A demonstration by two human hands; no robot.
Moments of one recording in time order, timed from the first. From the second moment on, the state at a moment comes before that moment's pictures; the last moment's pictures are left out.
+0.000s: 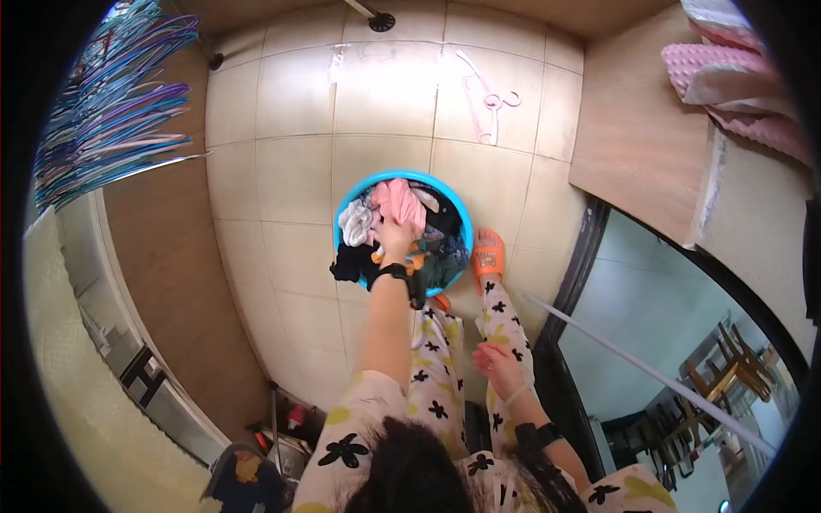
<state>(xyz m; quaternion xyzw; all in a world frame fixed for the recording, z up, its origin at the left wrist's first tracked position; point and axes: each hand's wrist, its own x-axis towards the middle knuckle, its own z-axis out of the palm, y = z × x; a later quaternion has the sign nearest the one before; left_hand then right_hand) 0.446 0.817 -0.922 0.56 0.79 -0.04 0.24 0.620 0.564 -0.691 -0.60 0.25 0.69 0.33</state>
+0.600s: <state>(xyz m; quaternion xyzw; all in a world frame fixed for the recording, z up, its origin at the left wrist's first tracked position) 0.479 0.698 -0.260 0.38 0.54 0.06 0.75 0.641 0.712 -0.334 -0.36 -0.18 0.83 0.38</state>
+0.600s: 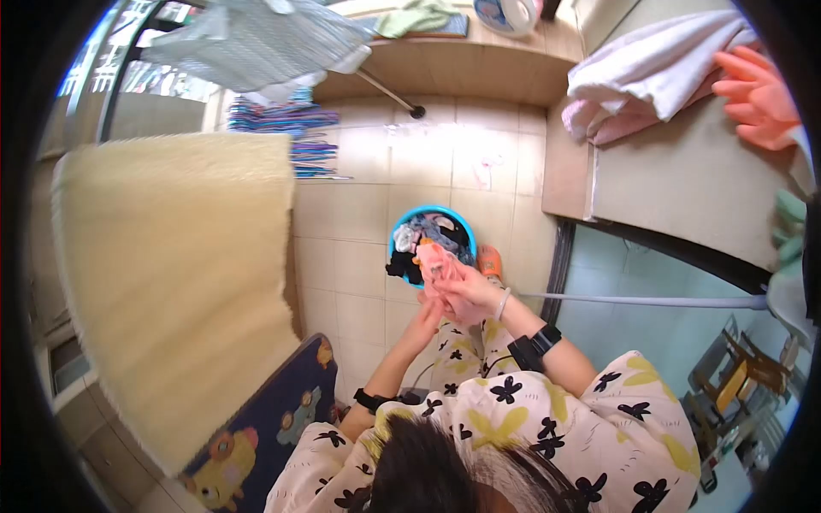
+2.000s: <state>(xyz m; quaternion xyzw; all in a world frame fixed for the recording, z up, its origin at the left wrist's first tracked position) 0.349 0.656 -0.130 0.30 0.64 0.66 0.24 0.541 0.735 -0.062 -0.43 -0.78 0.35 0.31</state>
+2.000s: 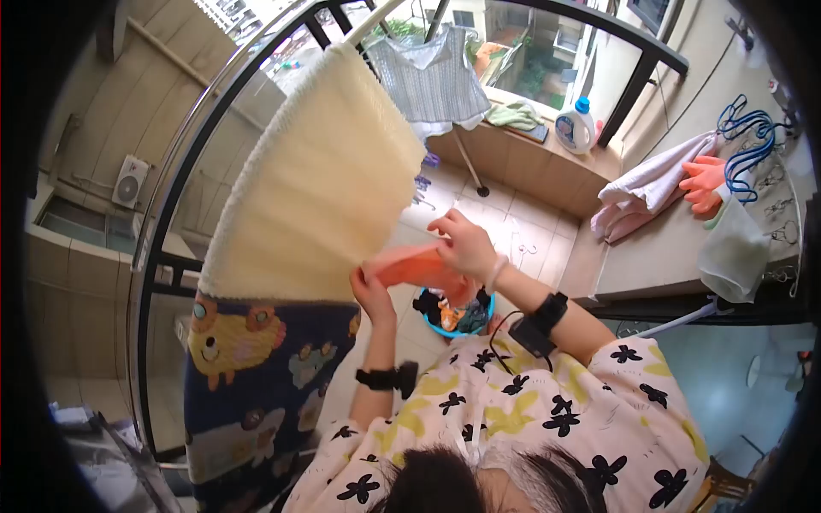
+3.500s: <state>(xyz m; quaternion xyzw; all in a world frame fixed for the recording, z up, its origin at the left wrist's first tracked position) 0.382 0.687 -0.252 -0.26 0.60 0.64 0.39 0.390 1.349 -0.416 -0.56 -0.73 0.37 0.16</state>
